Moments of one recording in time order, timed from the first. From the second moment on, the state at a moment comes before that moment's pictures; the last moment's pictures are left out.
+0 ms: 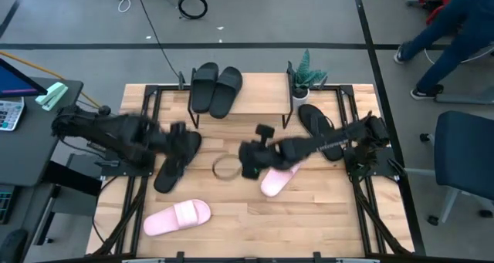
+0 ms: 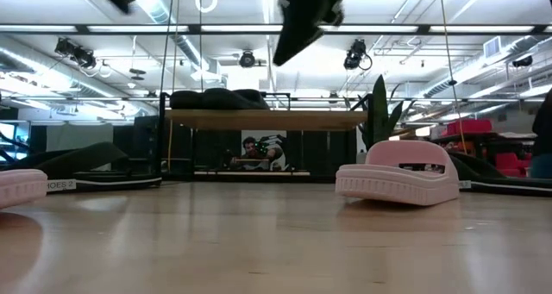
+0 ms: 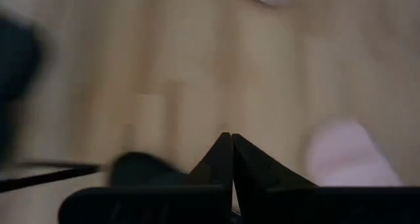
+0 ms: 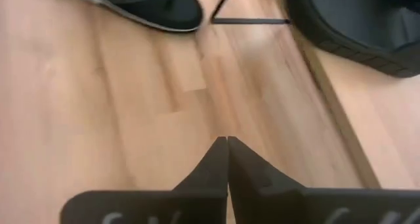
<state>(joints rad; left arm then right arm) -0.29 1.12 1.19 -1.09 -0.21 -0.23 0.23 1.87 1.59 -0.74 0.63 0.27</state>
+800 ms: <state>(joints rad) -1.10 1.54 0.99 -0.84 -0.23 -0.33 0.45 1.86 1.59 -1.01 0.99 0.55</state>
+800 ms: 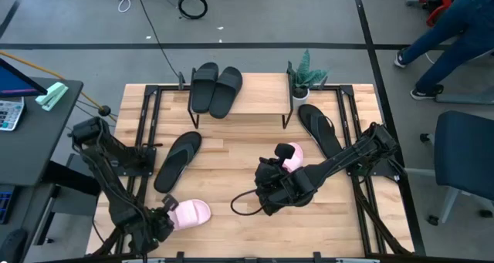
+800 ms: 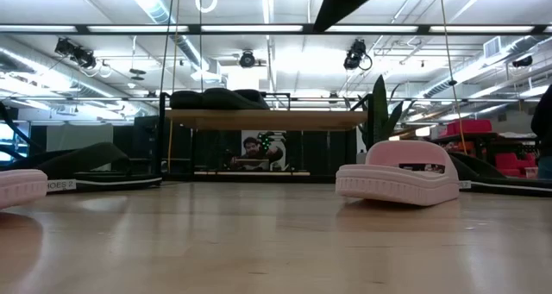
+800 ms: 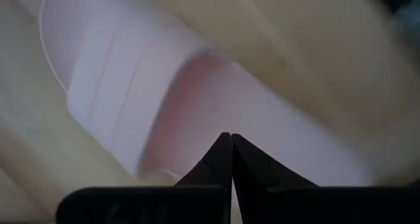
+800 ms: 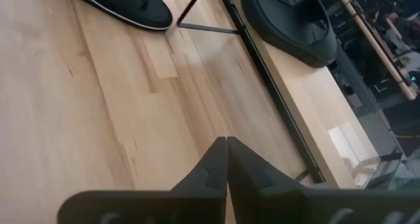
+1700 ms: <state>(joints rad) -1.00 1.62 1.15 -1.00 -0.67 -0.51 0.41 1.86 1.59 -1.01 0.90 0.54</state>
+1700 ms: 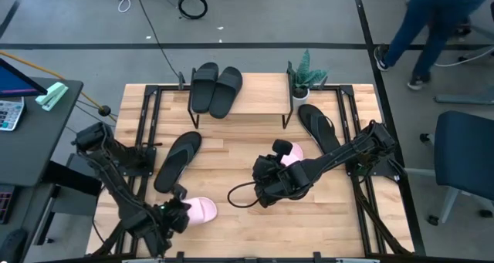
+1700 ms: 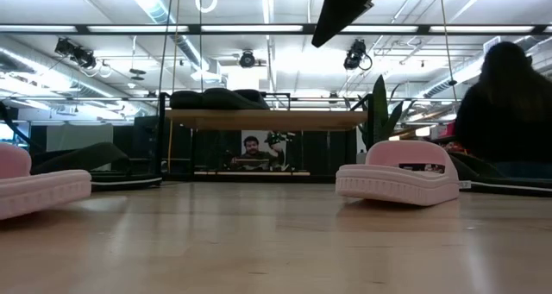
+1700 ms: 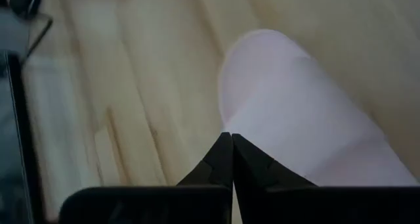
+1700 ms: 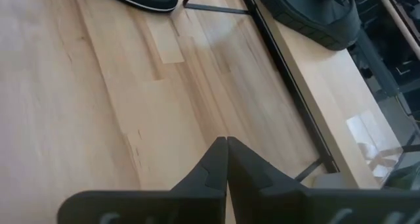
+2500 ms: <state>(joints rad) -1.02 1.62 1.12 -0.95 -0.47 -0.60 0.41 1.86 1.59 -1.01 0.90 0.55</state>
